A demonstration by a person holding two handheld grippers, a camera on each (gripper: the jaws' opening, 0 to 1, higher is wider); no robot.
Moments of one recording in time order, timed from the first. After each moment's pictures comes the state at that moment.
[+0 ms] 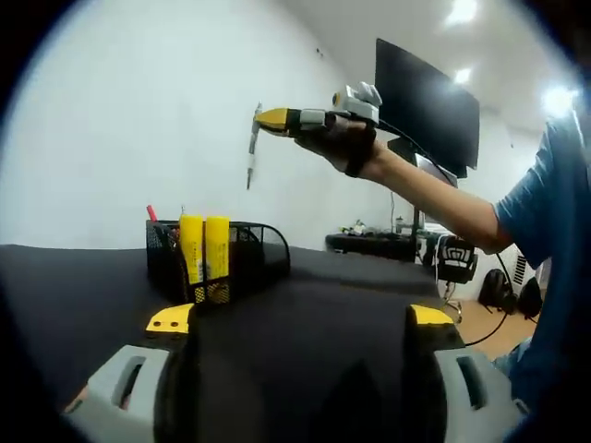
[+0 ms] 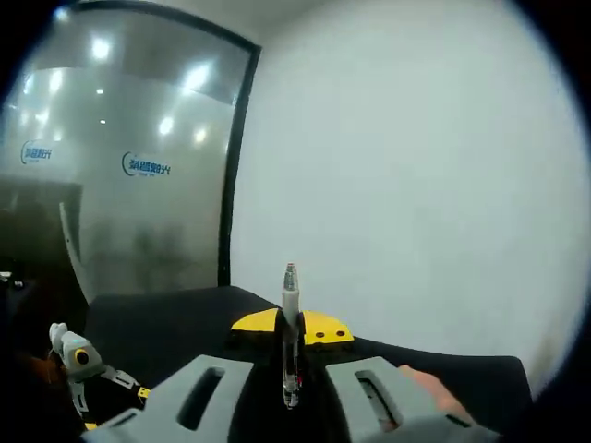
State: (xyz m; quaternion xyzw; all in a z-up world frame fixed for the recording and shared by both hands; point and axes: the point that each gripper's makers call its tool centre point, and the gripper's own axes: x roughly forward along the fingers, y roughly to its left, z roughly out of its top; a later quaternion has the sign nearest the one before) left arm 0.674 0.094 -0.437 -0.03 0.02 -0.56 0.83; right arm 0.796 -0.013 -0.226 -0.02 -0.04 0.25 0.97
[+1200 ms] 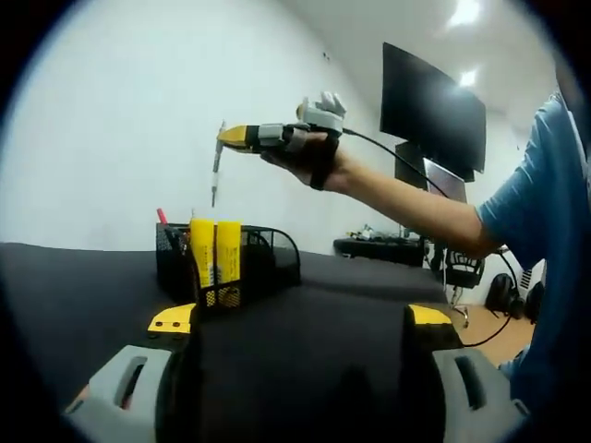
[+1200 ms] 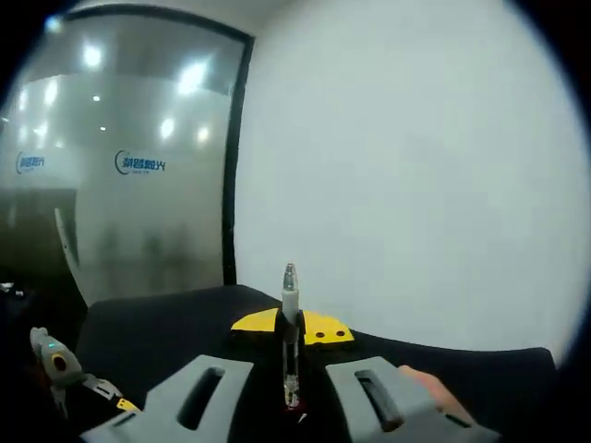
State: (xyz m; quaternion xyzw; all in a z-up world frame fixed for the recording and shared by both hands) left arm 0.682 0.099 -0.436 -0.04 0.02 -0.54 0.84; right arm 0.866 0.020 -0.259 0.01 -0.01 0.28 0.96
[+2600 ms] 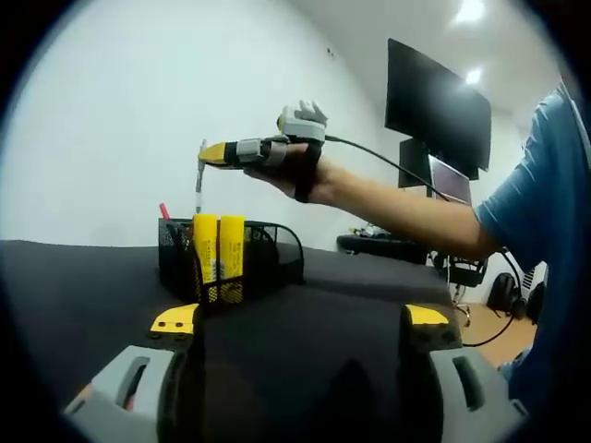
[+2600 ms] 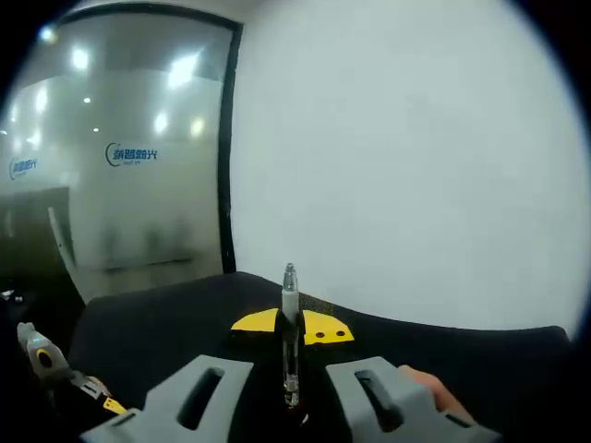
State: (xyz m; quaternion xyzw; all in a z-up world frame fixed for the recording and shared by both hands) left arm 0.680 0.097 -0.439 -0.03 0.02 -0.54 0.84; right arm 0.890 0.032 -0.297 0.01 0.02 0.28 0.96
